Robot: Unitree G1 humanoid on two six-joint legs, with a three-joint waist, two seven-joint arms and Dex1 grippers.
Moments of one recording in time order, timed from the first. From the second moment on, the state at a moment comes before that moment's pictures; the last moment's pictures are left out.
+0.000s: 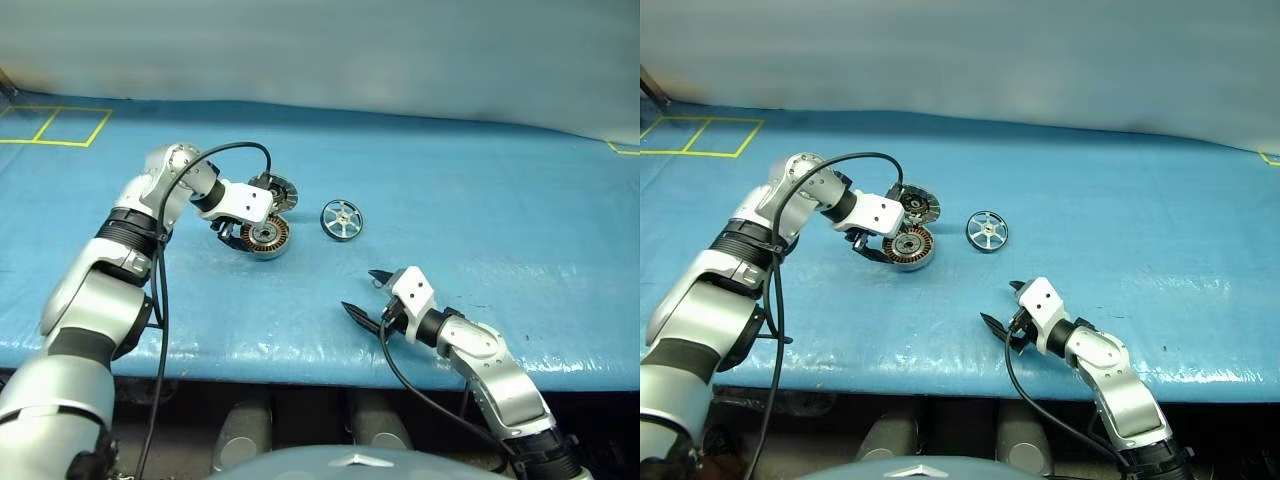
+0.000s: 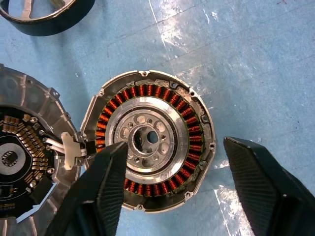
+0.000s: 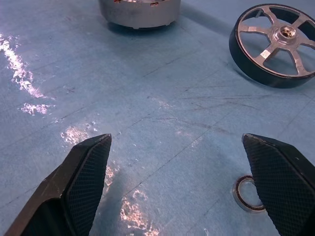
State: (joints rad) left arm -1.06 0.60 -0.48 0.76 0.30 -0.22 -1.46; right arm 0.08 -0.43 0.16 -0.29 0.15 0.29 0.60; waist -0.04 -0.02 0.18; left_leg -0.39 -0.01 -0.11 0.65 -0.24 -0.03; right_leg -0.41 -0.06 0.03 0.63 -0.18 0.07
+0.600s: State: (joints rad) left arm -1.06 0.59 -0.49 0.78 0.31 -0.17 -1.53; right arm 0.09 -0.43 0.16 -0.29 0.14 0.29 0.60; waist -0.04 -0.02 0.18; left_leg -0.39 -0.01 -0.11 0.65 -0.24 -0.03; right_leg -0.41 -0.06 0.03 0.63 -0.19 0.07
